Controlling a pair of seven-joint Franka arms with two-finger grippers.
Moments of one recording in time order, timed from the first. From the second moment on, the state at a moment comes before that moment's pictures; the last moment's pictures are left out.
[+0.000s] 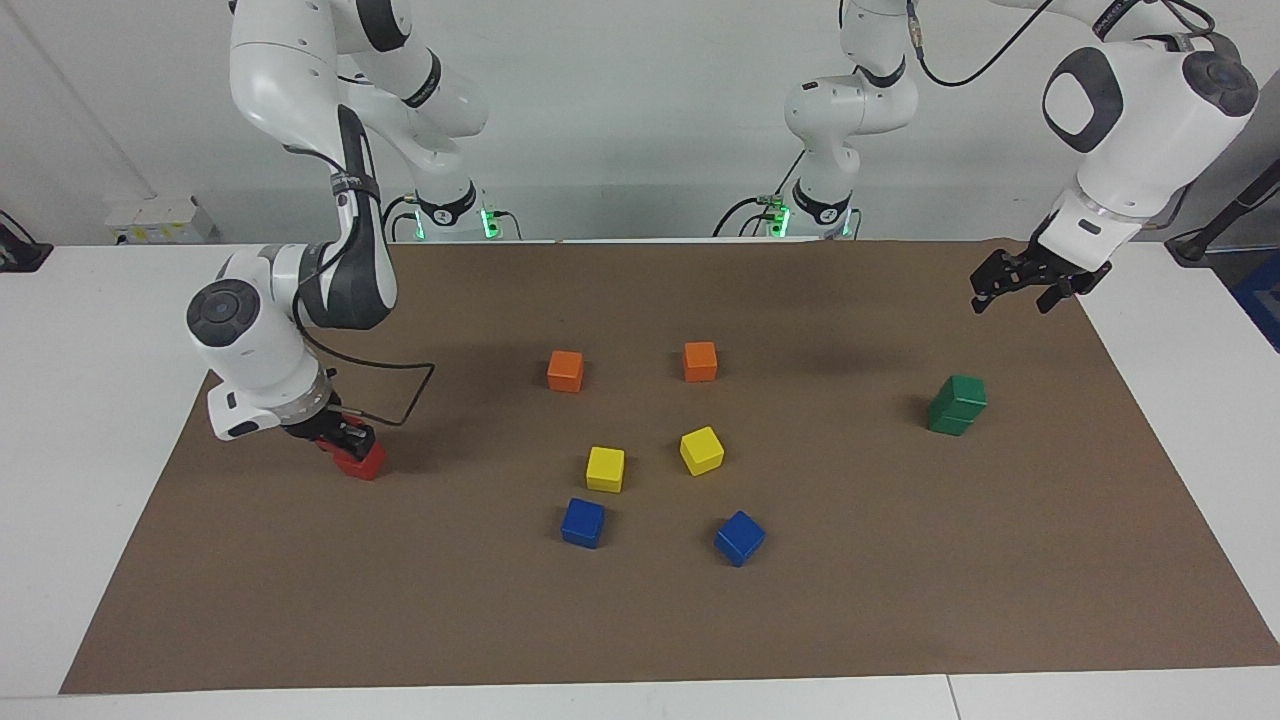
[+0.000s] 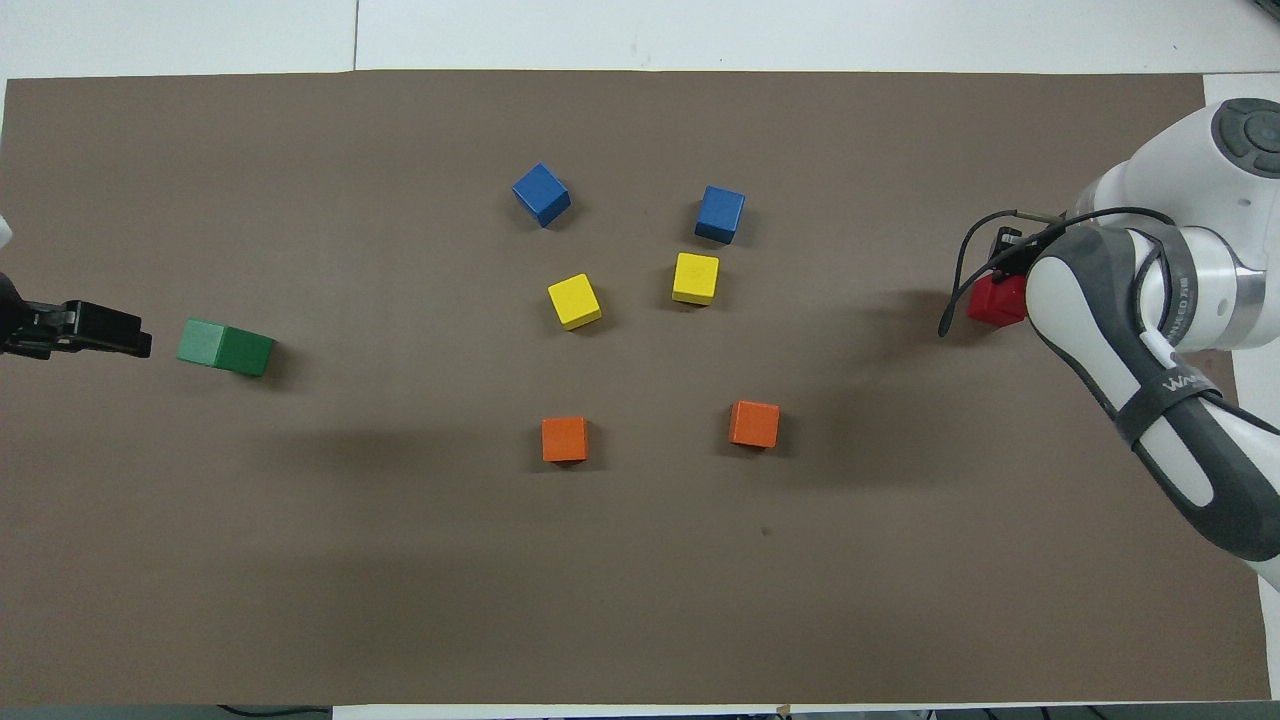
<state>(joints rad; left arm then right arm) 0.04 -0.02 0.03 -1.80 -0.02 1.72 0.14 -0.16 0.37 0.11 -1.77 -0.10 2.10 0.33</state>
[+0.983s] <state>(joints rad) 0.01 -0.02 0.03 -1.69 -0.02 1.60 0.06 -0.16 0.37 0.11 -1.82 -0.10 2.18 0.41</state>
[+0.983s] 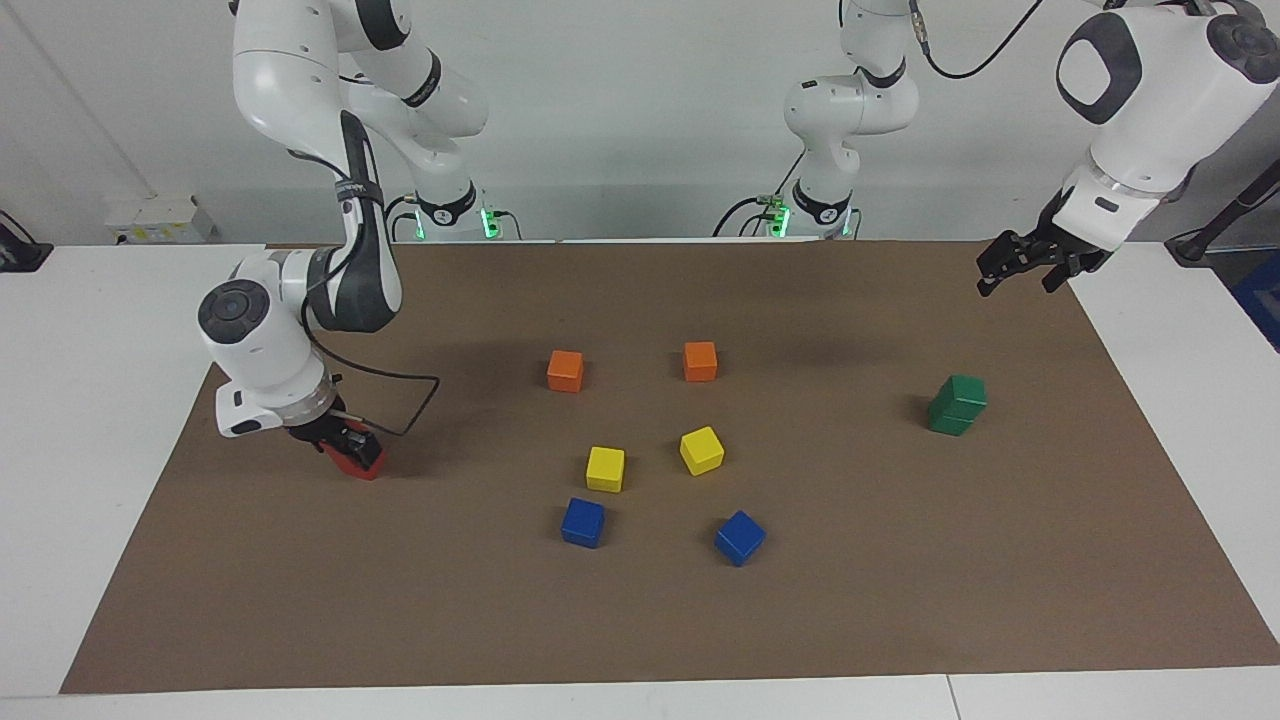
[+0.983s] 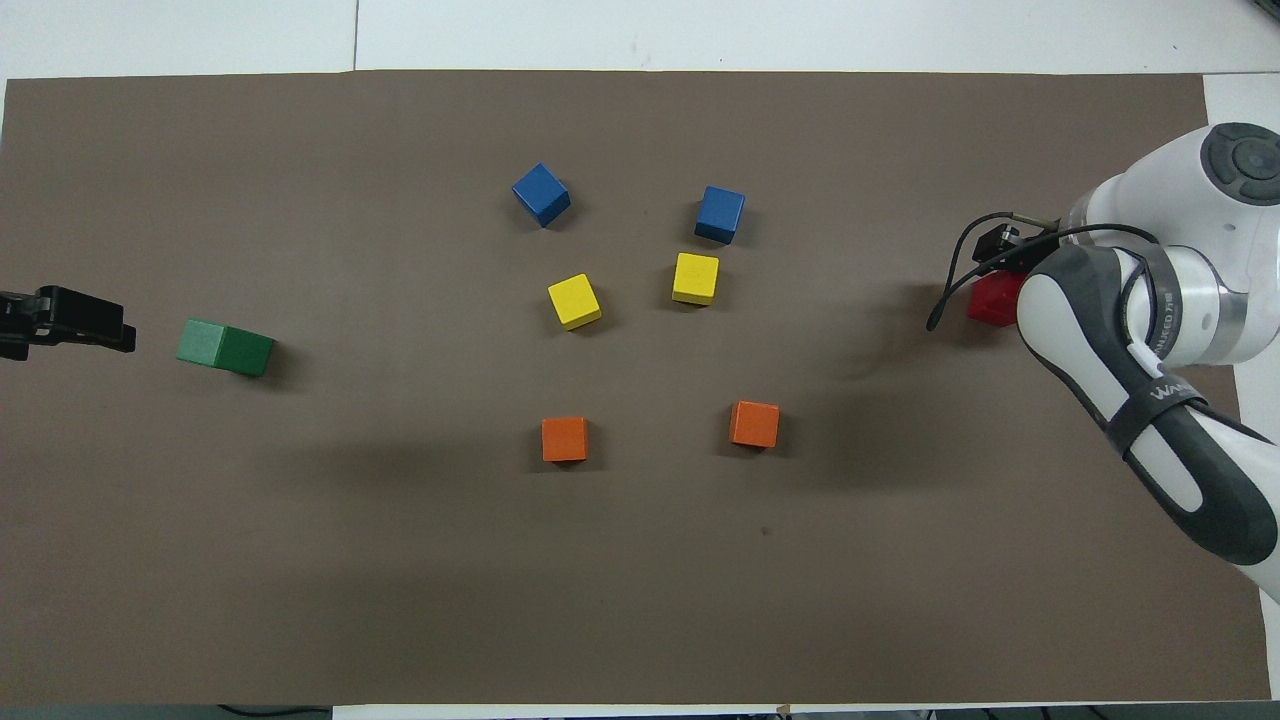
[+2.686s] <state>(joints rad) 0.00 -0.01 0.00 -1.64 -0.02 1.56 0.00 -0.08 -0.06 0.13 -1.63 -0.02 1.45 0.18</state>
